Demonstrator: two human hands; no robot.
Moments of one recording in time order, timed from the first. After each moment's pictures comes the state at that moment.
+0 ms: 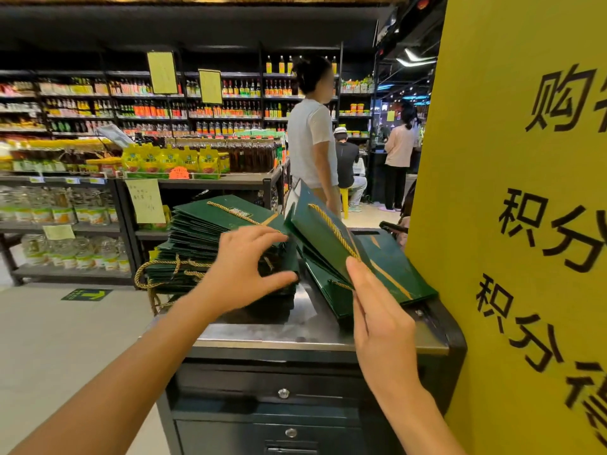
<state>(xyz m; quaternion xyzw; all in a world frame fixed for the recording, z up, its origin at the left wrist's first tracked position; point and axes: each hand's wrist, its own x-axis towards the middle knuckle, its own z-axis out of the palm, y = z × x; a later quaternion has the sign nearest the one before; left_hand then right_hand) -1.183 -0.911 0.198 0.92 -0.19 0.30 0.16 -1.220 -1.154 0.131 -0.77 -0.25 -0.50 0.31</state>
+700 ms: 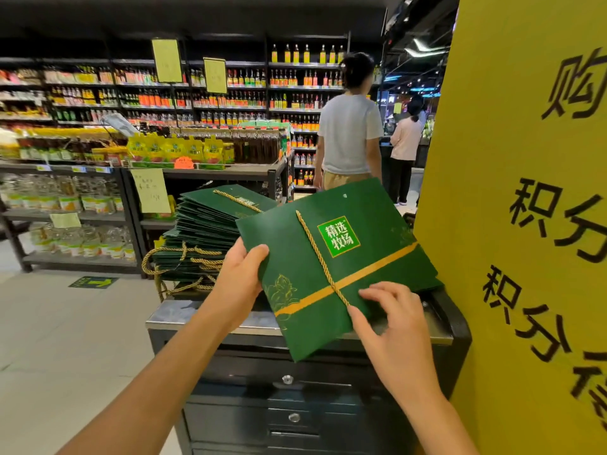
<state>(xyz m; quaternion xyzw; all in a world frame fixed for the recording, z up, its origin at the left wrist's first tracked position) -1.221 -0.947 0.183 0.63 -0.03 0.15 0.76 -1.226 -1.174 0.106 -0.84 -0.17 -0.37 0.37</state>
